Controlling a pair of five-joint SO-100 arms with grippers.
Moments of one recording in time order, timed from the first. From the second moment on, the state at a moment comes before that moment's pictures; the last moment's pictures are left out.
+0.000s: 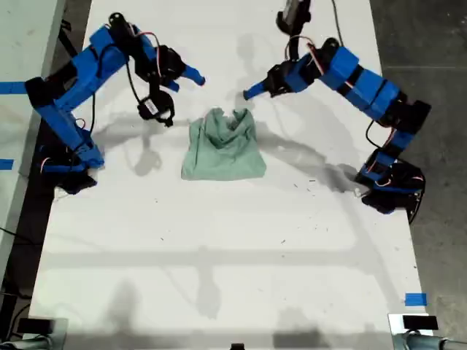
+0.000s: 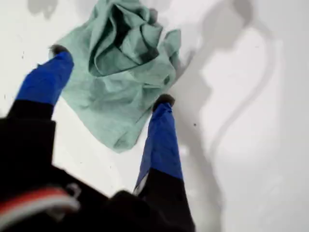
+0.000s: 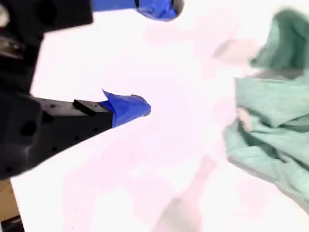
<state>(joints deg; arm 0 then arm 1) -49.2 94.2 71.6 91.2 24.4 41.3 90.7 70.8 72.7 -53.5</state>
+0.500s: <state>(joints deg) -38.1 168.4 131.6 67.2 21.8 36.5 165.5 130.1 72.3 -46.1</state>
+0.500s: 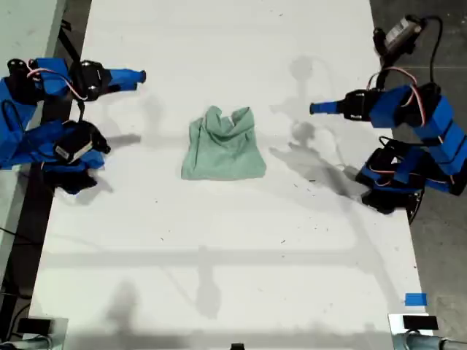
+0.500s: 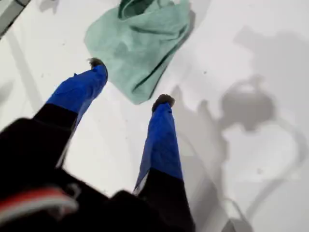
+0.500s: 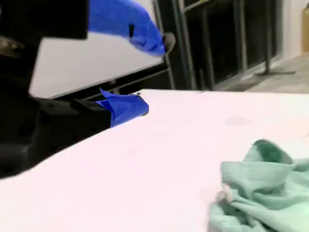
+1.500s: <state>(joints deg) -18.0 200.4 182.1 62.2 0.2 10.5 118.6 119.6 42.9 -42.4</state>
